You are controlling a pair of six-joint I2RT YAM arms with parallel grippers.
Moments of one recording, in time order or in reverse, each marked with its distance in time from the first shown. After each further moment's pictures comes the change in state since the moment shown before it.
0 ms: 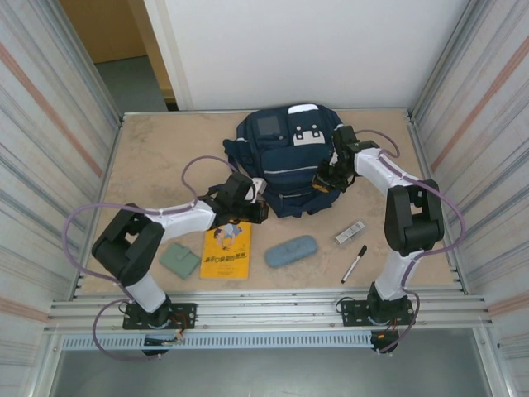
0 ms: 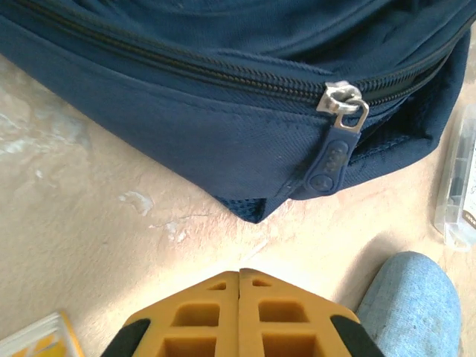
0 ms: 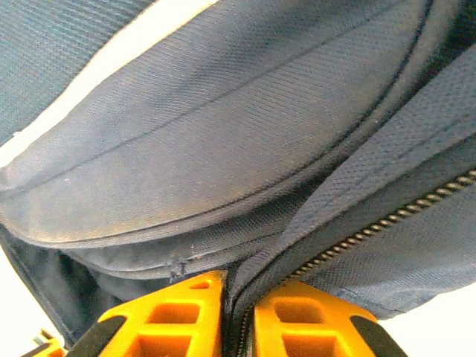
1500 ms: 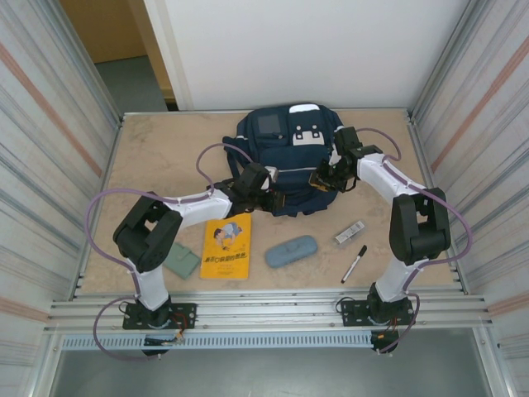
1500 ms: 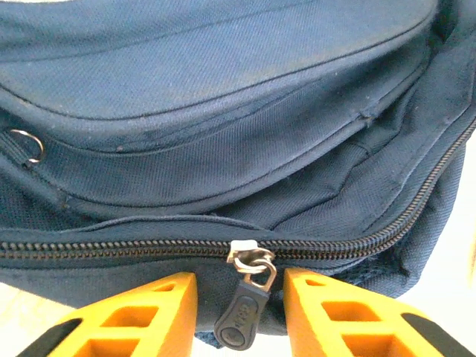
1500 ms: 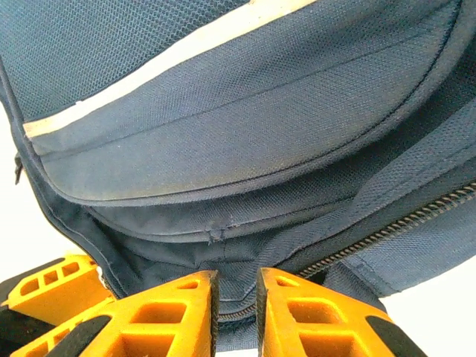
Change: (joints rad) left arm -0.039 0.142 0.198 -0.031 -0.149 0.021; right arm 0.005 -0.084 -0.070 0.073 -0.026 -0.025
